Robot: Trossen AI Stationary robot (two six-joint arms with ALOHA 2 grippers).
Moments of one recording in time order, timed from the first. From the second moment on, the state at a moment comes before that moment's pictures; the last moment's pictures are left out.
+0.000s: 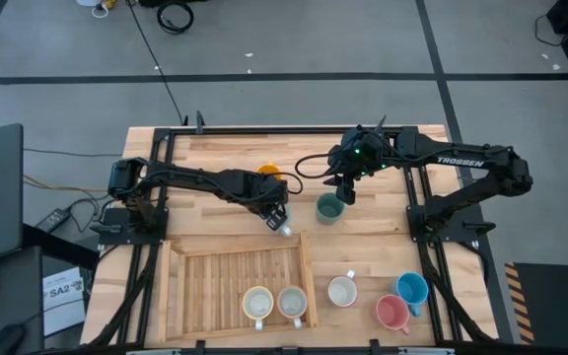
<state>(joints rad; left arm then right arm) 0.03 1.80 1.35 -0.76 -0.16 -0.69 -0.22 1.27 1.19 -0.73 -0.10 0.01</state>
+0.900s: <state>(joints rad) -0.02 1.55 1.35 -0.86 0.00 -0.70 -0.22 1.27 1.19 -0.73 -0.10 0.01</state>
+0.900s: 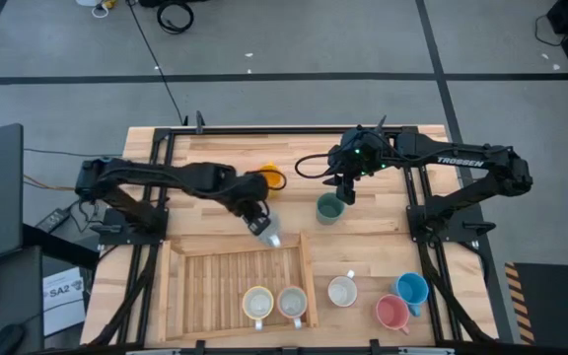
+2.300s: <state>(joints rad) -0.73 1.57 1.35 -0.95 -0.09 -1.09 -0.22 1.27 1.19 -0.73 -0.10 0.03</state>
